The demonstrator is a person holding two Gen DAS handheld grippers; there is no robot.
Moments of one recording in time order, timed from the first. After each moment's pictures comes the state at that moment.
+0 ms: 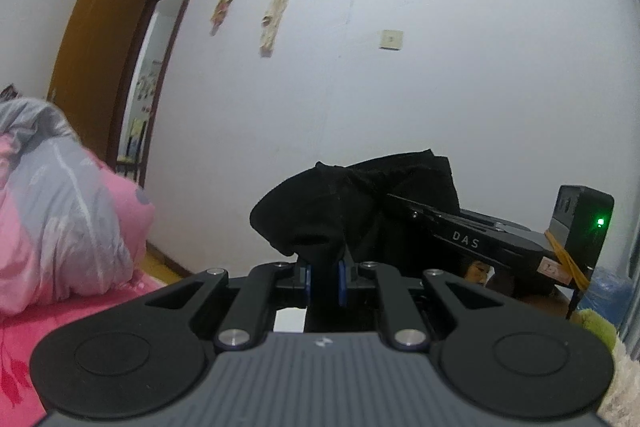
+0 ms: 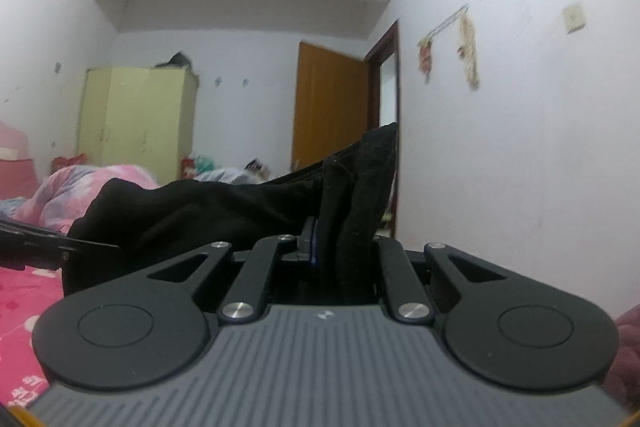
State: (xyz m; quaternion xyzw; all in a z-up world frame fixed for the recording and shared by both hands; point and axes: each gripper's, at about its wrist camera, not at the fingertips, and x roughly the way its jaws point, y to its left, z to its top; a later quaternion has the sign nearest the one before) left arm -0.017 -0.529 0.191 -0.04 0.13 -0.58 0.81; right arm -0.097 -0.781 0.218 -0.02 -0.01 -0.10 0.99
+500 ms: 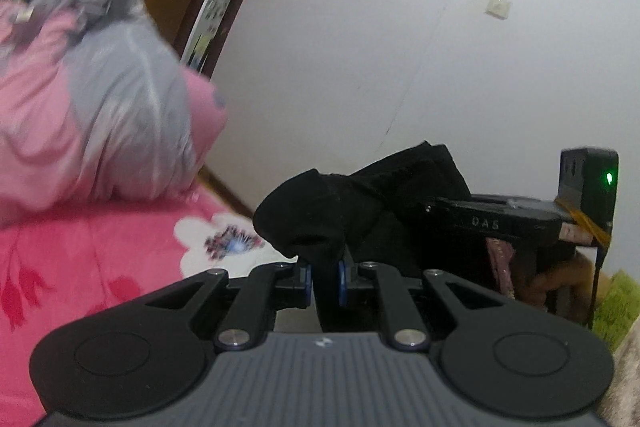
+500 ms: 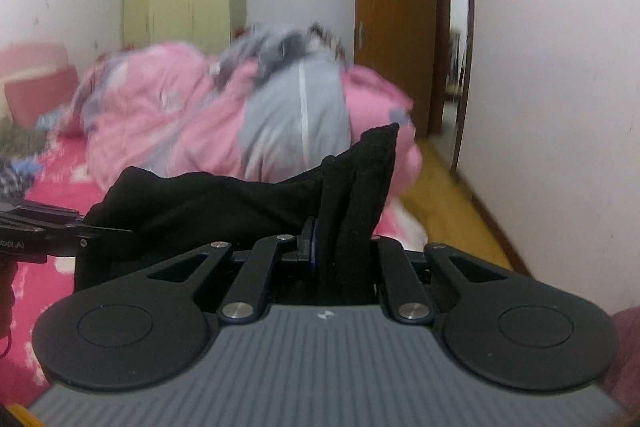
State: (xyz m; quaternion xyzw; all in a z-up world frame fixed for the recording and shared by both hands) left arm 0.103 -0.533 0.102 -0.08 0.26 -0.51 0.82; right arm 0.054 -0.779 0.173 0.00 0.21 0.00 0.98
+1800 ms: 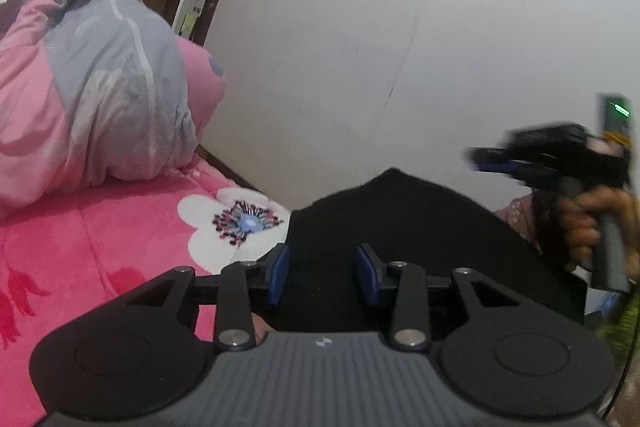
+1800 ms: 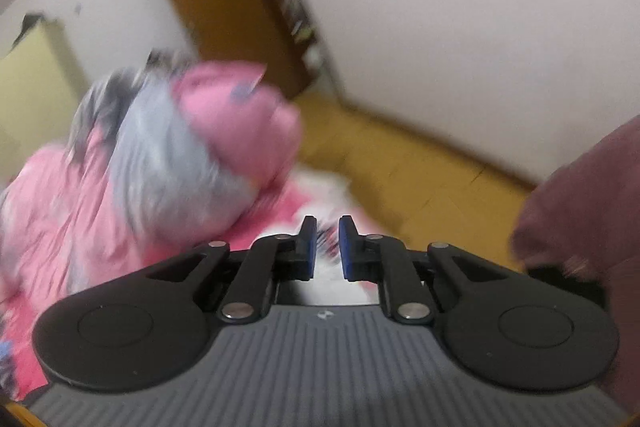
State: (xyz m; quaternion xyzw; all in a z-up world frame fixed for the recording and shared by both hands) left arm 0.135 -0.554 0.068 -0.03 0.26 -0.53 0.81; right arm 0.030 -0.854 0.125 0.24 0.20 -0.22 0.92
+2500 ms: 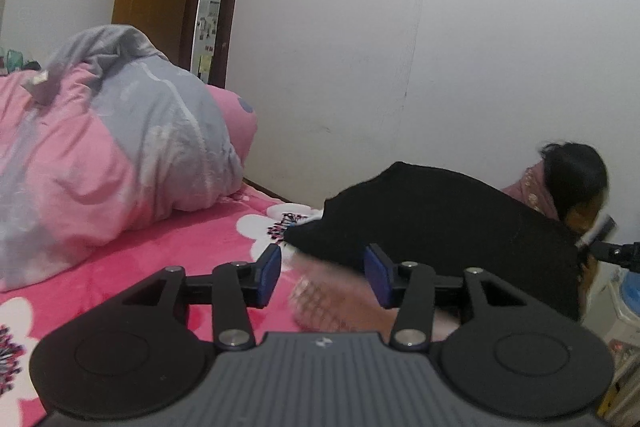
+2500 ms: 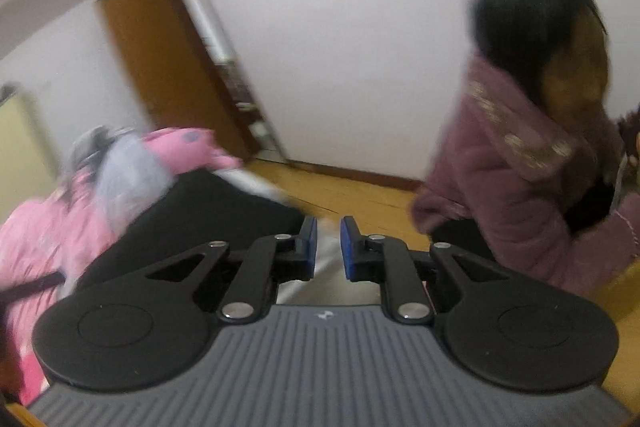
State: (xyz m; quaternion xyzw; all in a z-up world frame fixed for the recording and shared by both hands) left arm 0.077 -0.467 0.098 0.05 0.20 -0.49 0.85; right arm -0.214 -0.752 0.058 0.26 0.09 -0.30 0.91
